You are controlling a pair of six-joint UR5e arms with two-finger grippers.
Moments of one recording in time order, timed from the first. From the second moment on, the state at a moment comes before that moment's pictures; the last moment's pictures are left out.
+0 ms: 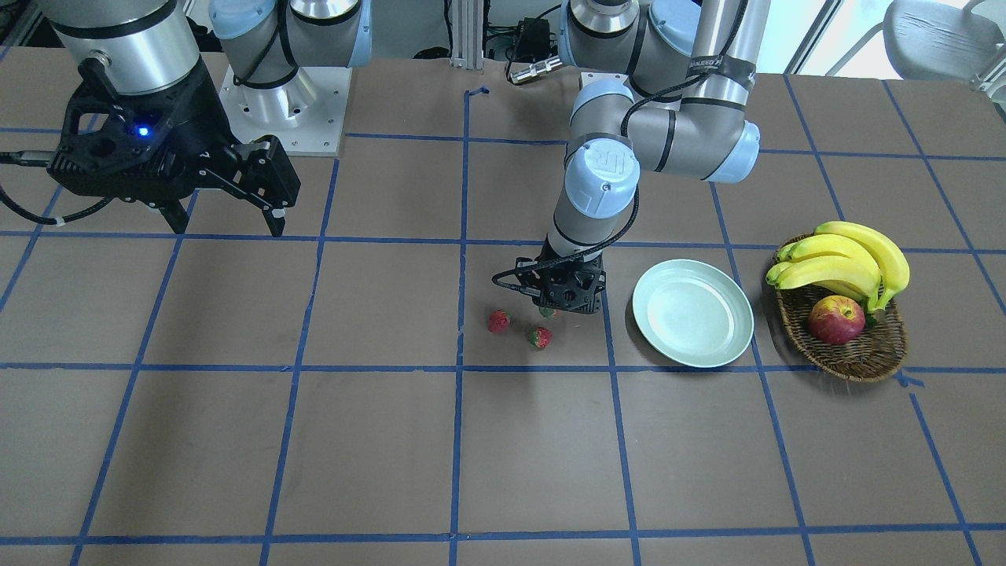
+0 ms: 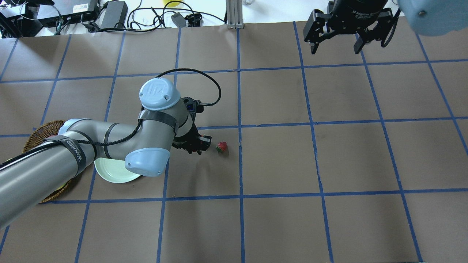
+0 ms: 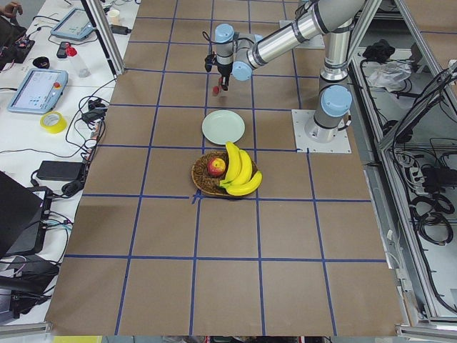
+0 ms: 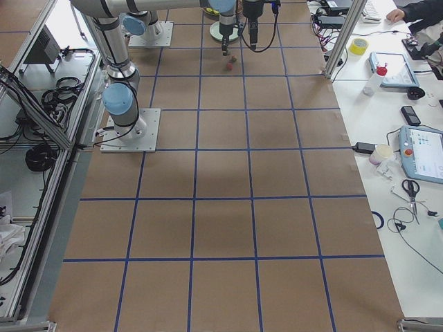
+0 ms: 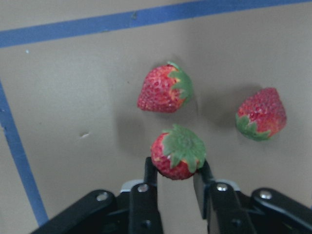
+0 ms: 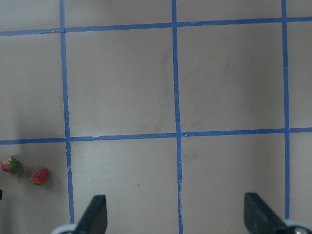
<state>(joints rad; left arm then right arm) -1.75 -1.80 -2.05 -0.88 1.54 -0.04 1.61 -1.49 1.43 -1.63 -1.57 0.07</state>
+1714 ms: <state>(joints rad) -1.23 -1.83 -1.94 -1.31 1.63 0.35 1.61 -1.49 1.43 -1.62 -1.57 0.07</state>
